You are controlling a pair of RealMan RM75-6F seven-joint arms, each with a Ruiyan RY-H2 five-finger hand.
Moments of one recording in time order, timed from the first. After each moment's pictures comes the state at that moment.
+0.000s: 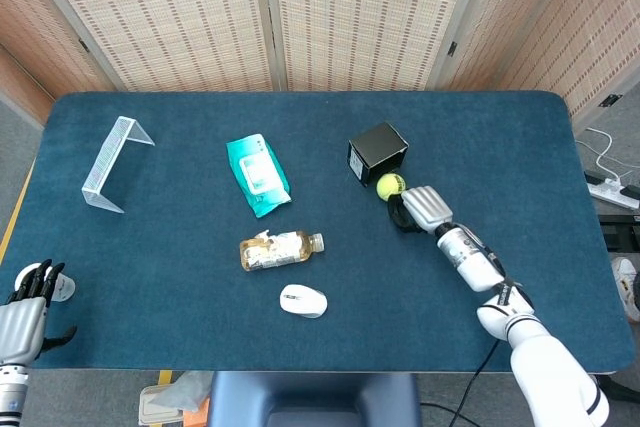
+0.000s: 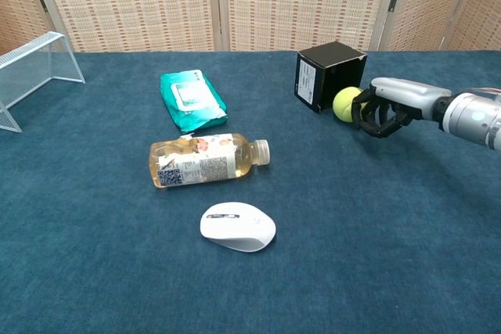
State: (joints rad) left arm -0.08 -1.17 -0.05 -1.64 1.26 1.35 0.22; right arm 0.82 -1.90 -0.01 -0.33 -1.60 0.87 0.82
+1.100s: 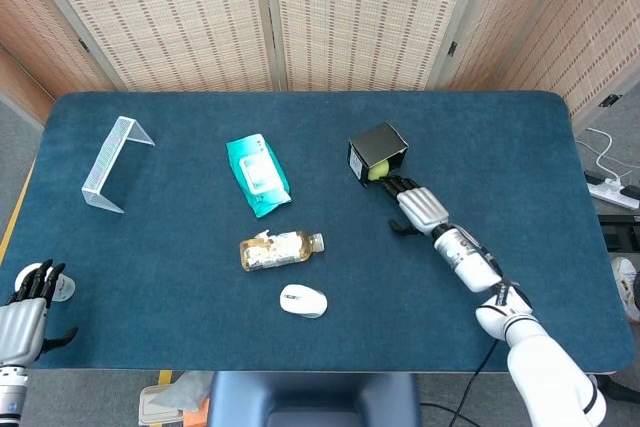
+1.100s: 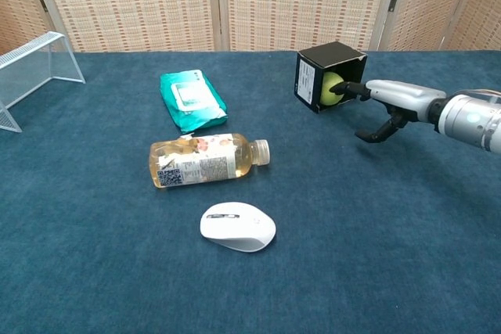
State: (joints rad) left arm -0.08 -1.16 -0.04 -1.64 1.27 1.36 0.21; right arm 0.83 -1.91 -0.03 -0.32 -1.60 0.88 0.83
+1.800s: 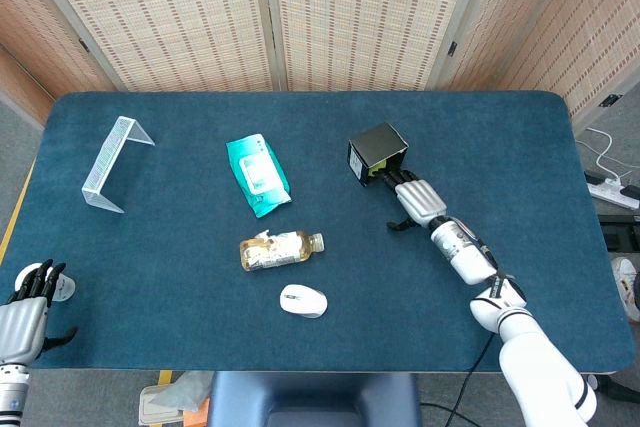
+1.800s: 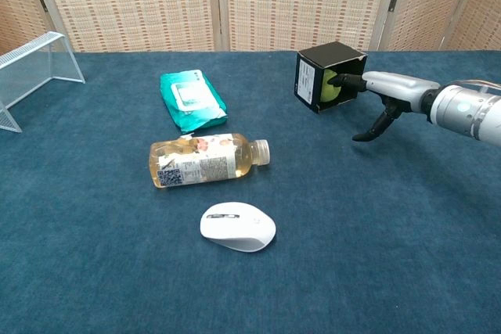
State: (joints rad) left arm -0.09 -1.17 -0.05 -1.64 1.25 1.35 0.23; right arm 0.86 -1.92 -0.02 -0.28 -1.59 0.84 0.84
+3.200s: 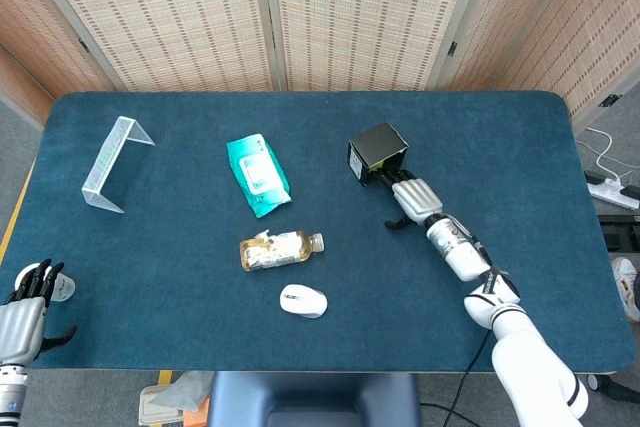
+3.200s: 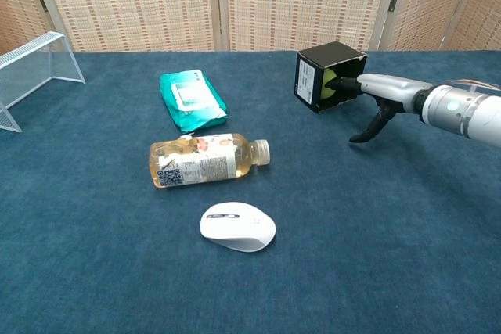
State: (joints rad) left arm -0.09 -1.16 -0.04 -1.64 1.26 1.36 0.21; right arm 0.89 -1.95 -0.02 -0.25 -1.58 0.77 0.85
